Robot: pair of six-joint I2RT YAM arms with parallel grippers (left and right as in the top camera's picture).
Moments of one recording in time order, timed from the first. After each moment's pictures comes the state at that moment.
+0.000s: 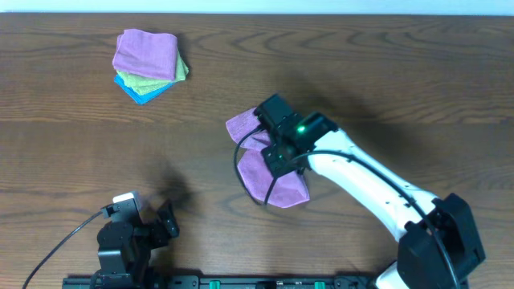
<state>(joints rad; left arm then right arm) 0.03 0.01 0.25 -0.91 0.03 -0.31 0.66 1.72 1.30 -0.96 0.04 0.27</state>
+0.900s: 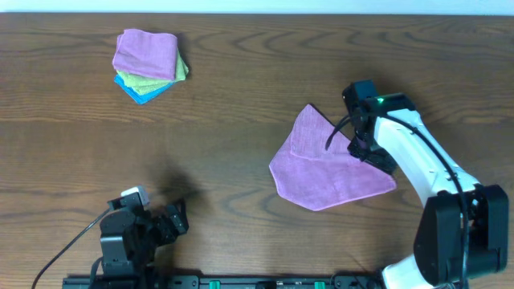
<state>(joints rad) 0.03 0.16 0.25 -0.84 0.21 -0.44 0.20 1.71 1.20 -1.14 0.39 0.89</state>
